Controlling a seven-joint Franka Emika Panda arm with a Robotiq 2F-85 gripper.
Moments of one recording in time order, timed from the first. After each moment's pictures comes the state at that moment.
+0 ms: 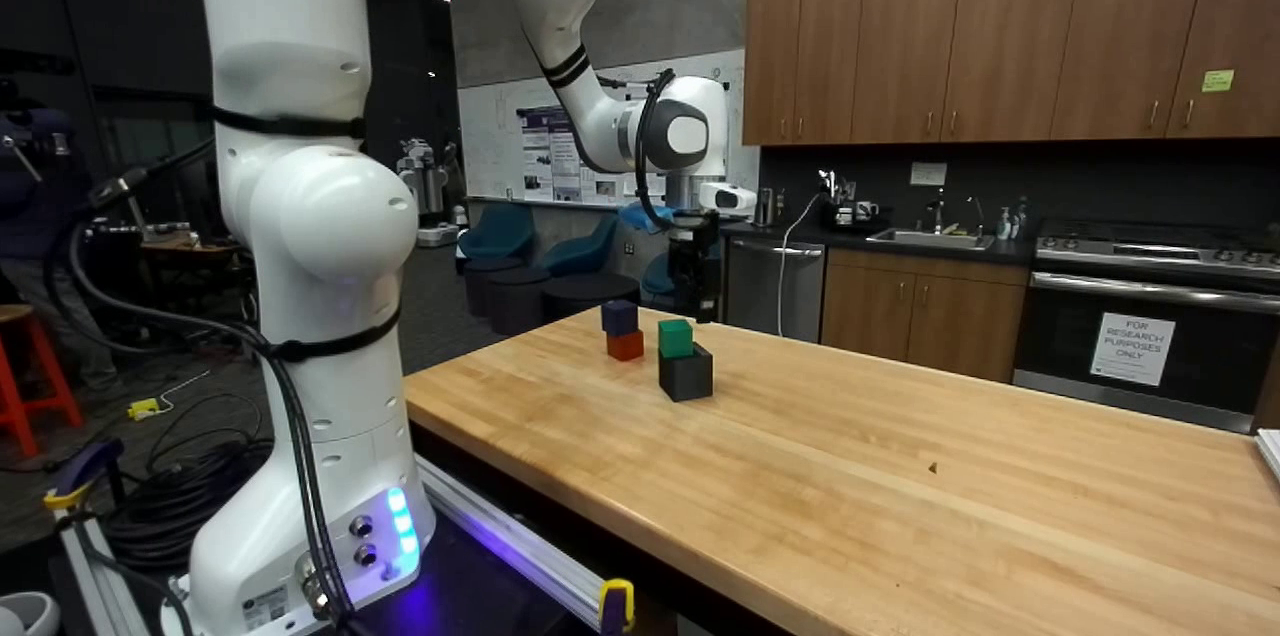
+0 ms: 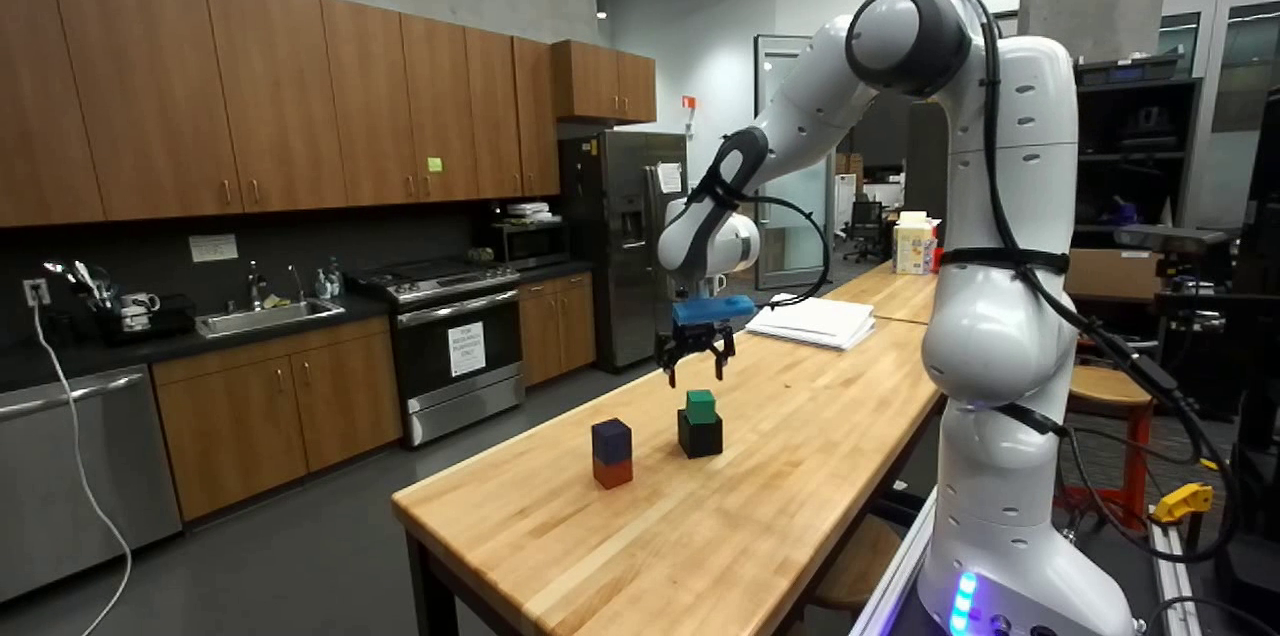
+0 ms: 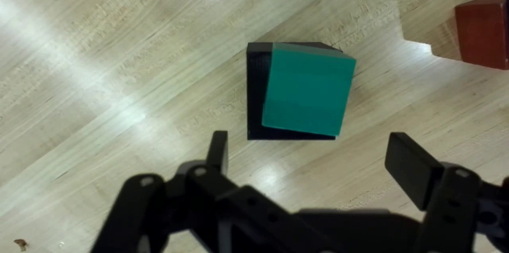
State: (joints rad) arm -0.12 0.04 -0.08 -2.40 -0.01 2.43 0.43
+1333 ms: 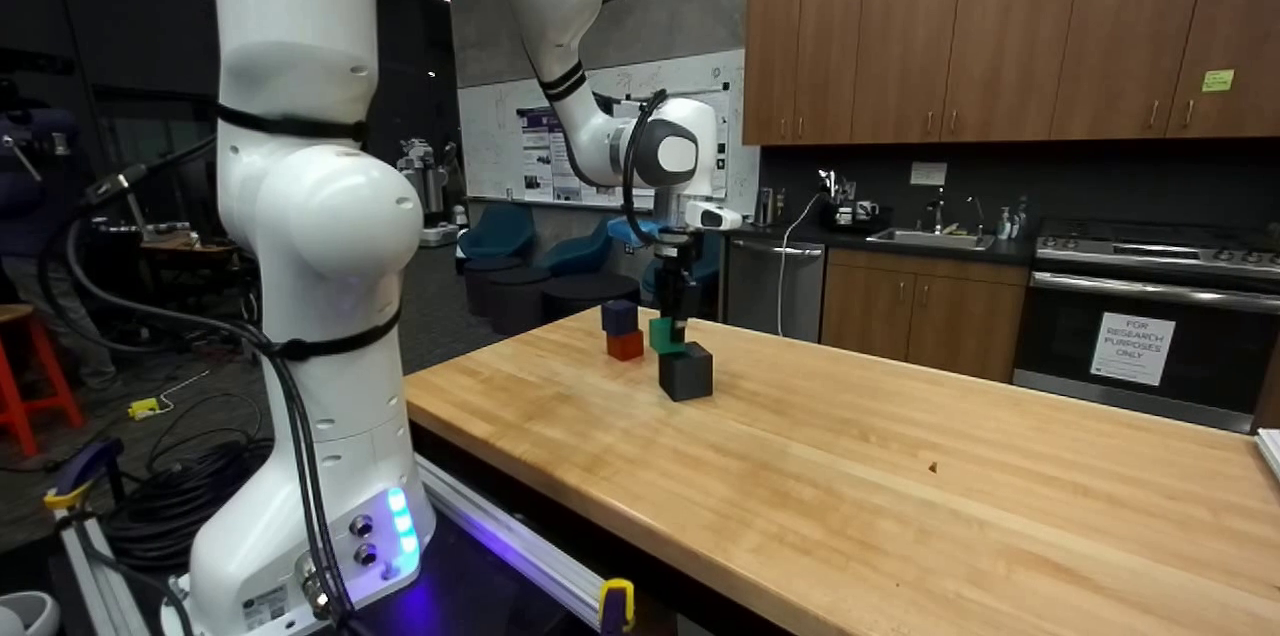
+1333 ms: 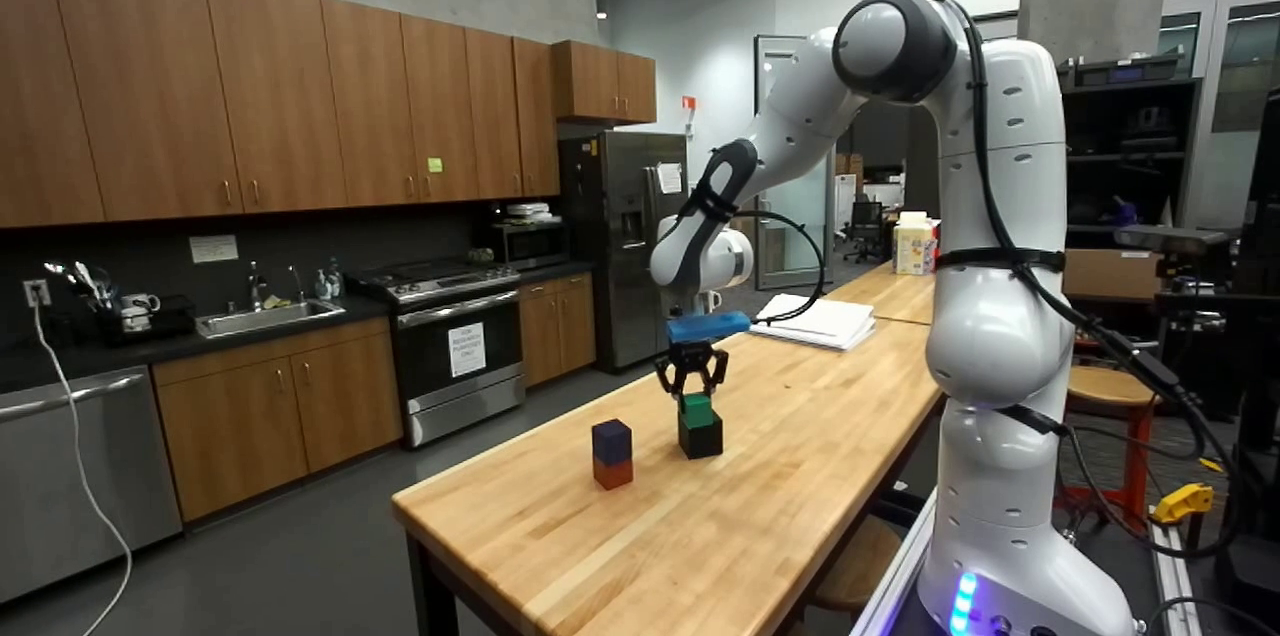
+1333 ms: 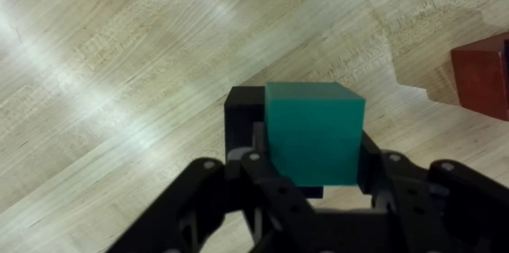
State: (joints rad) arm -0.07 0.08 -0.08 -2.41 0.03 2.41 0.44
